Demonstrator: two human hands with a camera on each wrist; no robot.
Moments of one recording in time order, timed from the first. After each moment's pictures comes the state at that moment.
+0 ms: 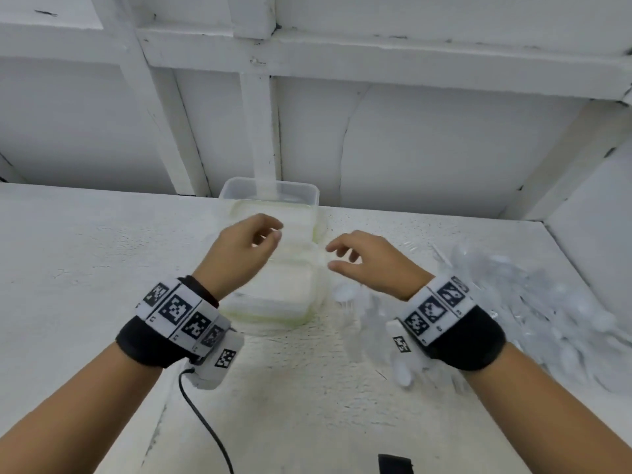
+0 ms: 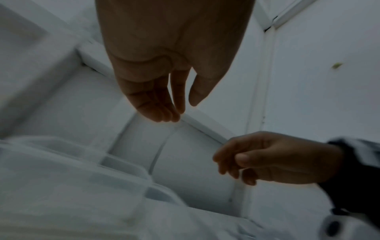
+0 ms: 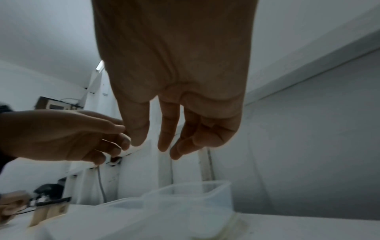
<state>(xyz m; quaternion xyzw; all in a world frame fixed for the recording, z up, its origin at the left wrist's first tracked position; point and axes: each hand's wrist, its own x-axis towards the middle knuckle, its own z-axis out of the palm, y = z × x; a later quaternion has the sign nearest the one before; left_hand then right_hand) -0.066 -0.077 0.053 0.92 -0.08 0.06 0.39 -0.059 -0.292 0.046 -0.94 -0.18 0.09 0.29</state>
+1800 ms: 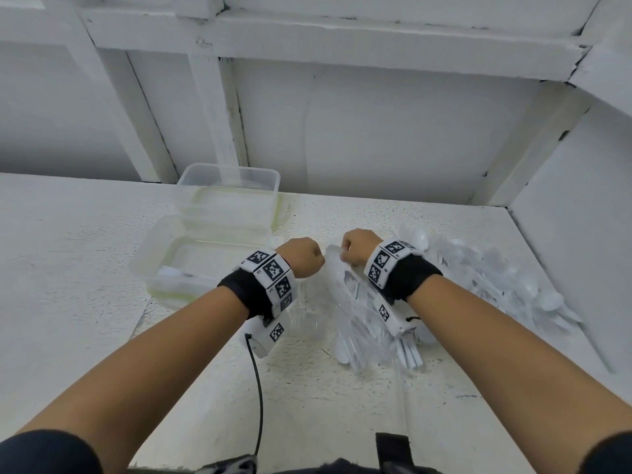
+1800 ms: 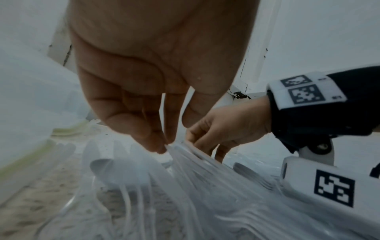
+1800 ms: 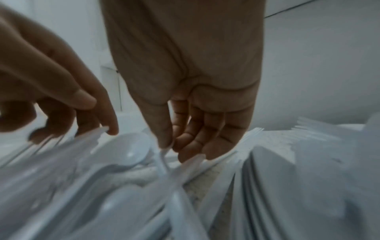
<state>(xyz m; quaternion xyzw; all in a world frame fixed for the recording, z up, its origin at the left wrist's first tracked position) -0.031 -0.227 -0.011 0.96 -0.11 -0.19 0.17 -0.004 -0.372 -0.026 -0.97 -0.05 0.17 0.14</state>
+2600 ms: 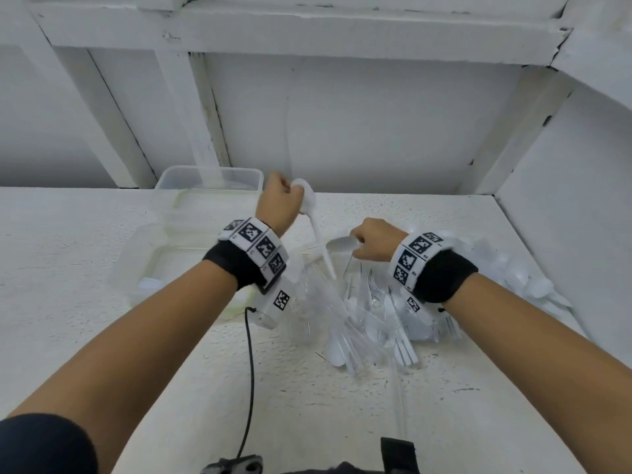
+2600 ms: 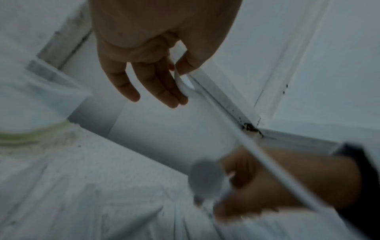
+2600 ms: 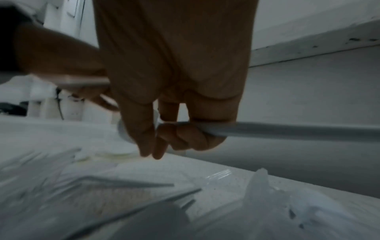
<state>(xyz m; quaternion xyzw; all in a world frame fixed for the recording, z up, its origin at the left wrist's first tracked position) 0.006 -0.232 0.027 0.85 0.02 0.04 0.53 -0.020 -0.407 0.007 -0.97 -0.11 0.17 0.11</state>
